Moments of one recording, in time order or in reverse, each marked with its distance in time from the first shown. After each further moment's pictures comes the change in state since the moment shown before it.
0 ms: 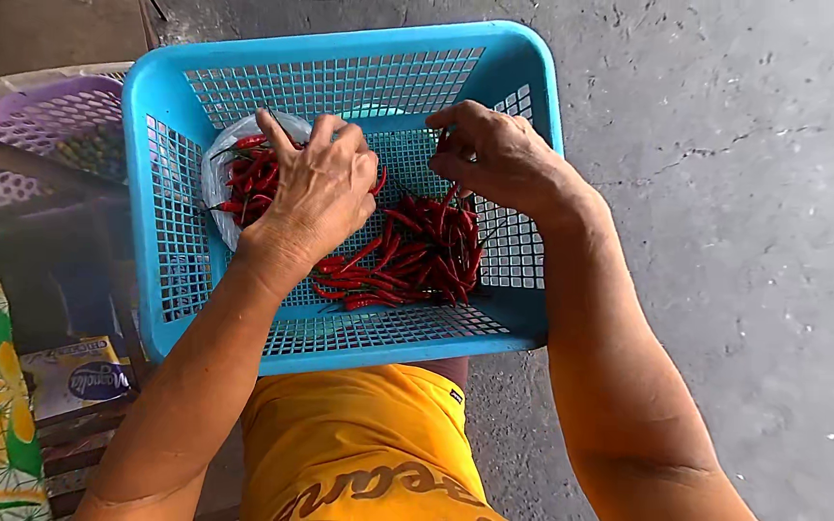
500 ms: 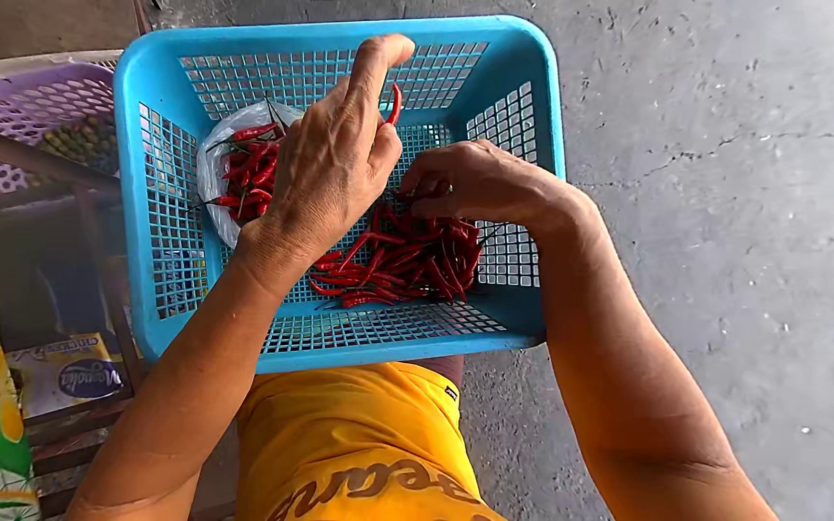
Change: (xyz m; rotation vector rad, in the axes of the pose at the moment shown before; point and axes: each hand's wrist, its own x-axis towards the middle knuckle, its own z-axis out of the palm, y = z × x) left_hand 0.005 0.009 -0.010 -0.356 0.392 -0.050; right_hand -0.001 -0.008 0.007 -0.017 -0.264 -0.051
